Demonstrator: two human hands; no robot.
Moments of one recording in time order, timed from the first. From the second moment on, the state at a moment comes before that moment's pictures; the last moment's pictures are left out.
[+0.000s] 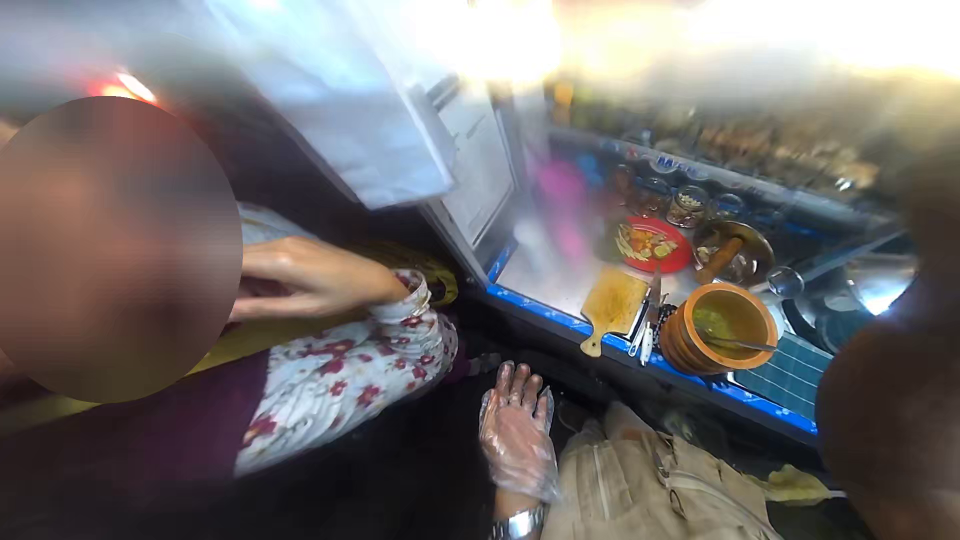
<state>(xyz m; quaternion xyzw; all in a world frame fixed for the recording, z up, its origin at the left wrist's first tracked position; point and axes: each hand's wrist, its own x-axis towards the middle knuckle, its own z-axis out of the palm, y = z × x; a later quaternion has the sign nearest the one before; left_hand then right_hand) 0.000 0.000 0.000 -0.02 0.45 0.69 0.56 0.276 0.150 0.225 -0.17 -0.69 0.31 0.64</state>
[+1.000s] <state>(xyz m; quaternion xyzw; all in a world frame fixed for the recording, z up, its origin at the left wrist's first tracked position) -0.003 0.005 -0.022 0.38 0.82 0.33 0.26 0.126 0.007 0.045 -0.13 -0.91 0.38 0.12</state>
